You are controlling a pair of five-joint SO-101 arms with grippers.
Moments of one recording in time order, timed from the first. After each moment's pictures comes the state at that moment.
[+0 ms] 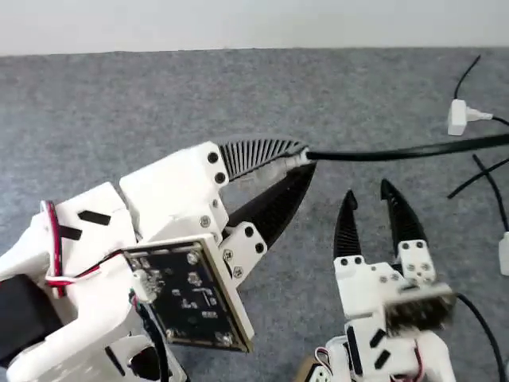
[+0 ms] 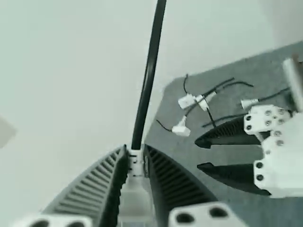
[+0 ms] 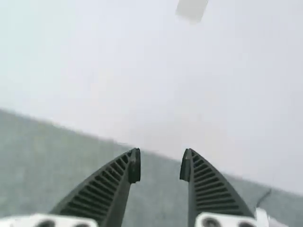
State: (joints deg) left arm 49.4 -16.7 -55.7 99.0 -28.1; right arm -11.5 -104.0 53.7 54.4 10.7
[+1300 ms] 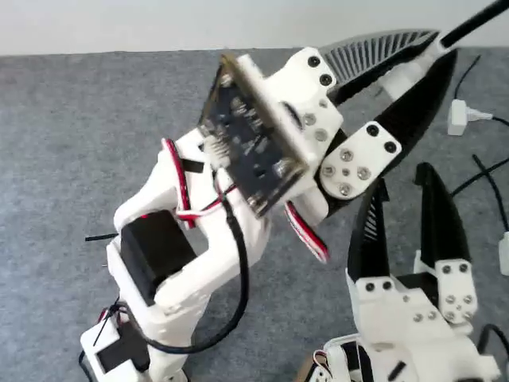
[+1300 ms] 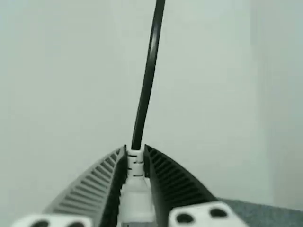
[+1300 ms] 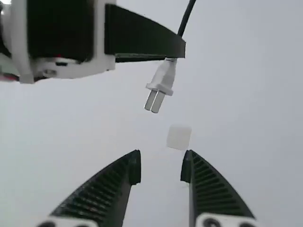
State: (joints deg) left arm 54.2 1.8 -63.6 64.7 -3.9; right arm -14.9 -104.1 50.2 31.1 6.7
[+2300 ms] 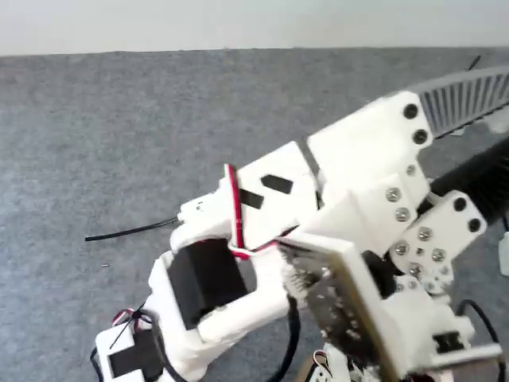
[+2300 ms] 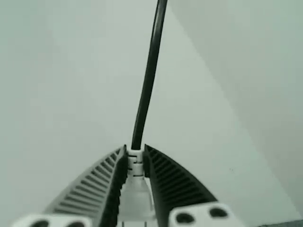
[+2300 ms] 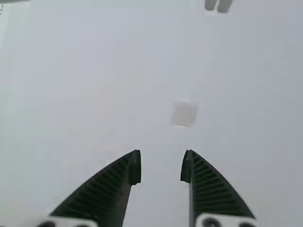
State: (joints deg) left arm 64.6 4.0 -61.6 52.4 -23.6; right arm -14.9 -104.1 60.4 26.9 3.6
